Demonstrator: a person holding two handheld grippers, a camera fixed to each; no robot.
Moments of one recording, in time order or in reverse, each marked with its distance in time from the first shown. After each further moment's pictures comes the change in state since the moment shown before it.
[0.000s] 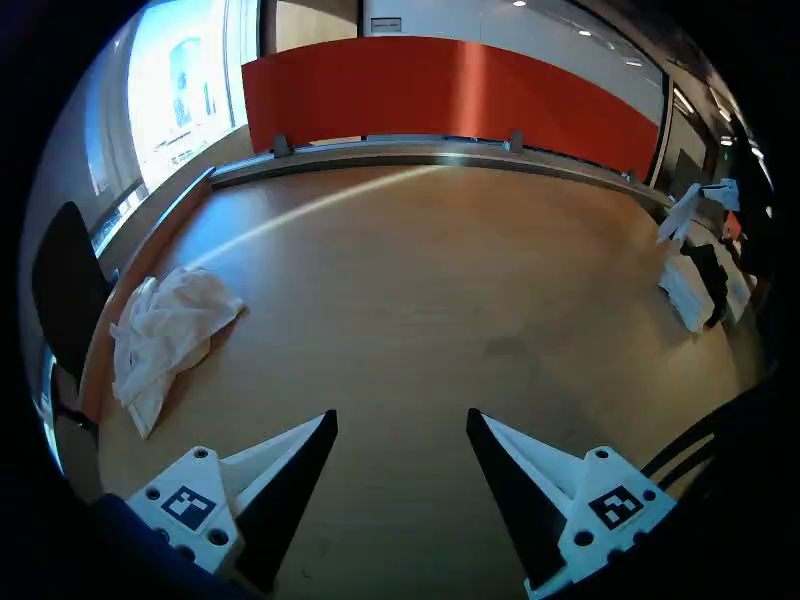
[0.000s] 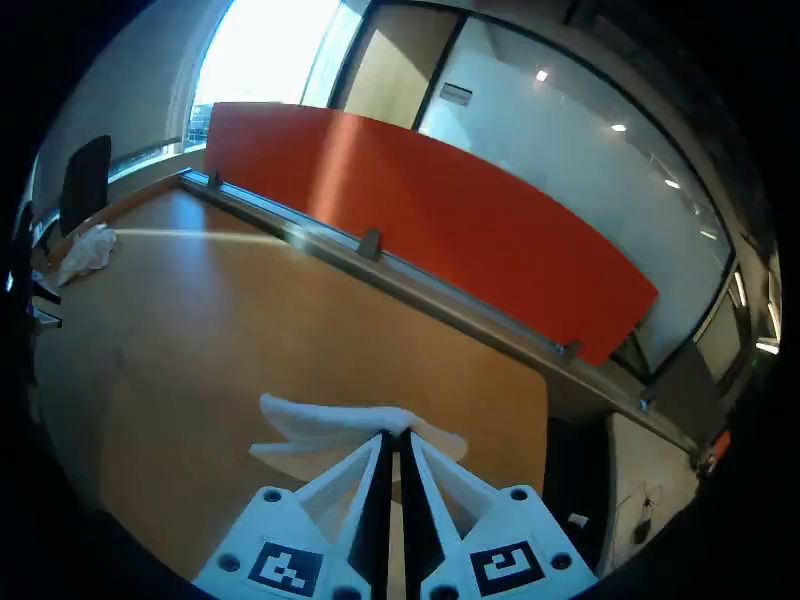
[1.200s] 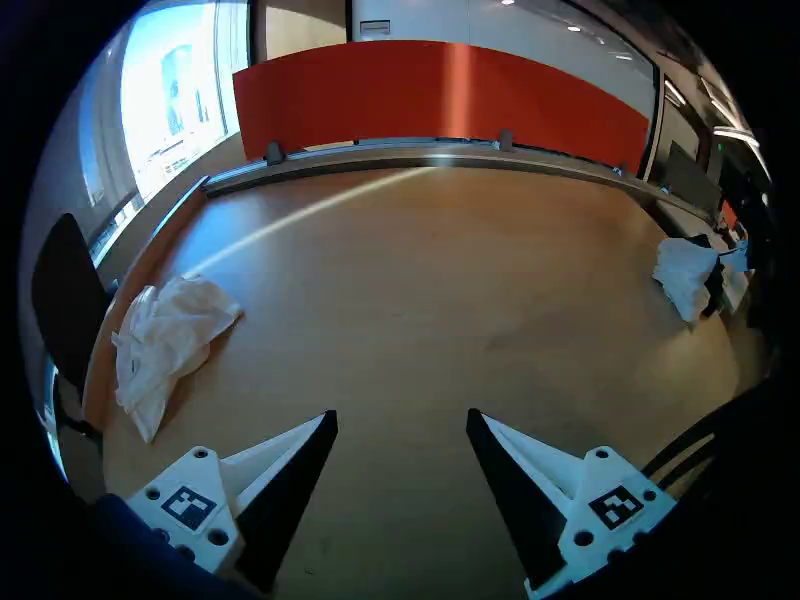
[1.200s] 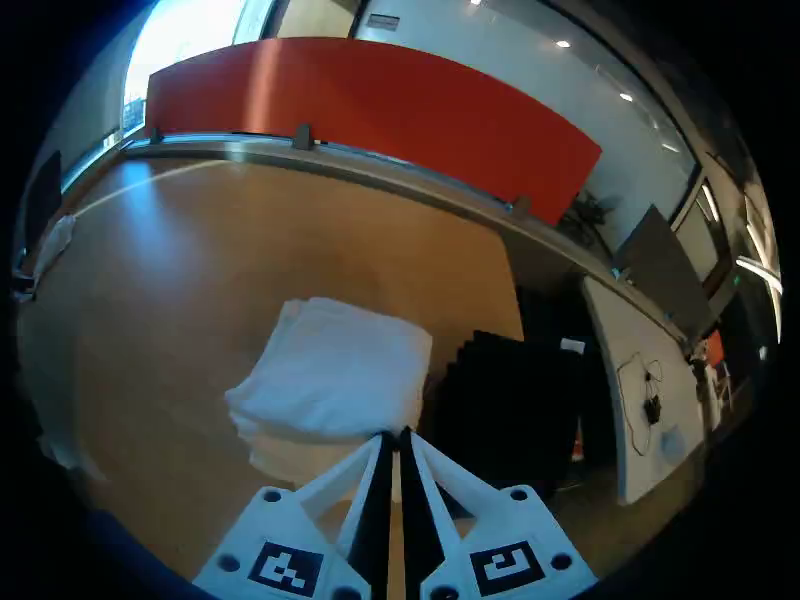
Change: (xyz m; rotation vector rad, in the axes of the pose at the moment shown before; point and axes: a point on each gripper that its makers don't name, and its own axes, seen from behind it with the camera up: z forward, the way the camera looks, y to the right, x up) left arm -0.003 0.002 -0.010 -0.007 0.008 0.032; right arm -0.184 0.021 -0.052 -0.129 -0.262 0.192
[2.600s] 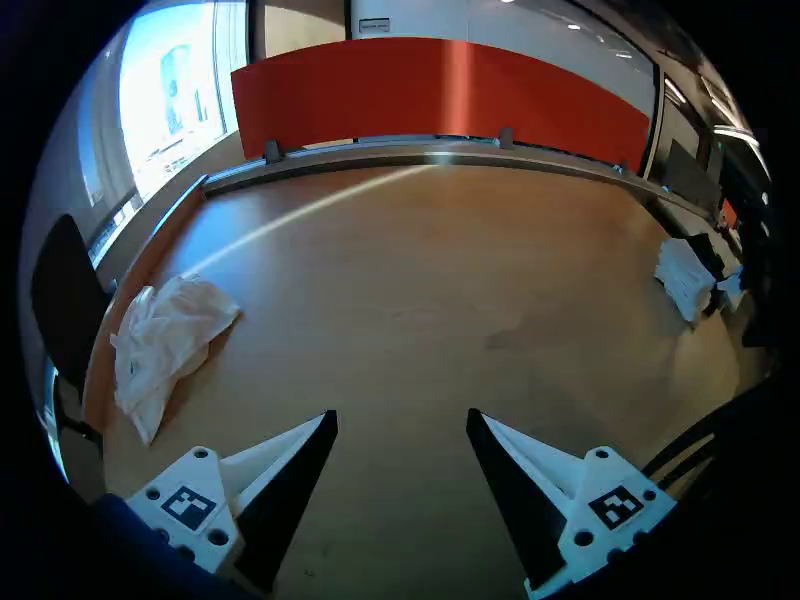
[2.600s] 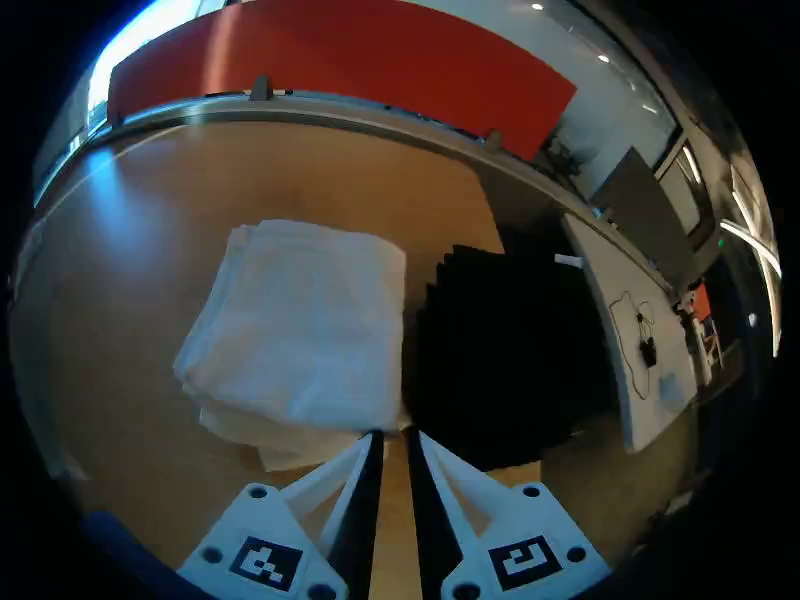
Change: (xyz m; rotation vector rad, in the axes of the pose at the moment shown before) left arm 0.001 0.000 0.005 -0.001 -0.008 0.003; right arm -0.065 0.012 0.026 -0.089 -0.144 0.080
